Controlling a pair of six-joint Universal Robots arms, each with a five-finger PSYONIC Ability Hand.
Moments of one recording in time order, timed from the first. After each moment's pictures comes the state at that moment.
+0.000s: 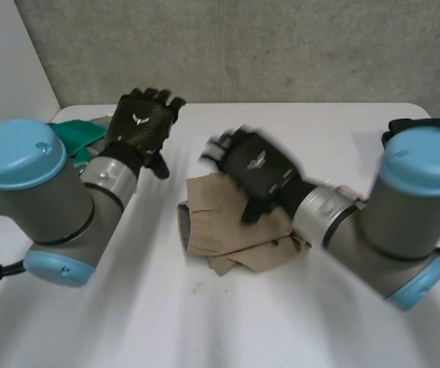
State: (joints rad) left arm 4.22 -1.97 -1.48 3.51 -1.53 3.49; right arm 2.11 -1.13 1.48 -0.25 1.09 2.64; left_hand 0.20 0.20 0.21 0.20 0.04; right_hand 0.20 0.22 0.21 0.23 0.06
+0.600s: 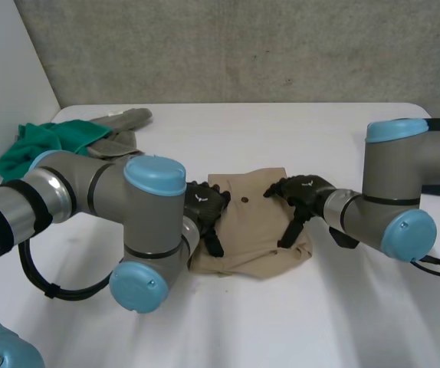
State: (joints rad) left arm 4.01 -2.41 -1.06 3.05 -1.68 3.41; right arm 1.95 -0.72 1.01 0.28 1.28 2.87; left_hand 0.20 0.20 0.21 0.20 0.04; right_hand 0.18 0.21 0.21 0.23 0.06
